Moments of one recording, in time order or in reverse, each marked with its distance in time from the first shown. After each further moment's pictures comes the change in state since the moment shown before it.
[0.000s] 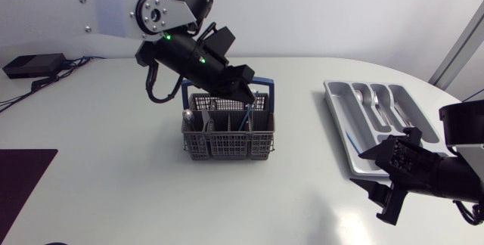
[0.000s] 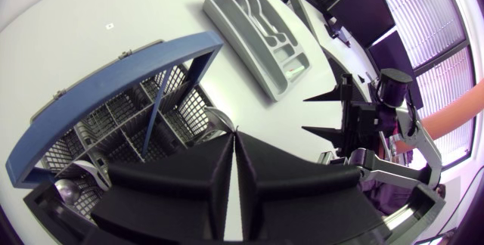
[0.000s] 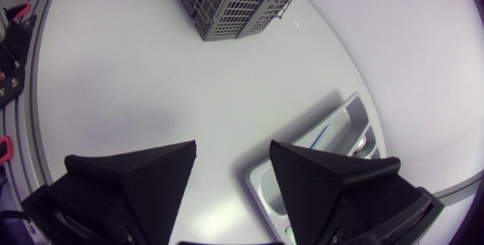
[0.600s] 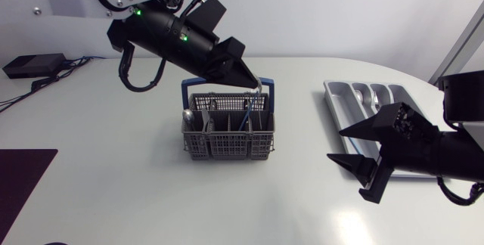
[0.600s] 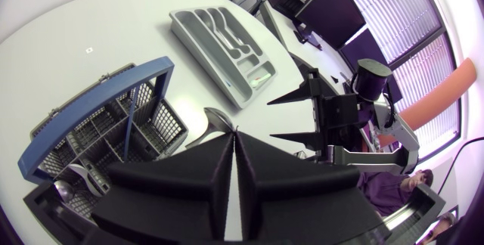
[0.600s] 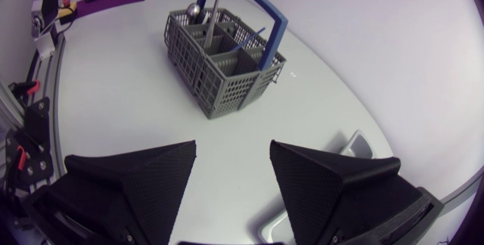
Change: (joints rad) left arm 0.011 -0.106 0.000 -0.023 0.131 0.019; right arm 0.185 -0.007 0.126 0.050 -0.085 0.340
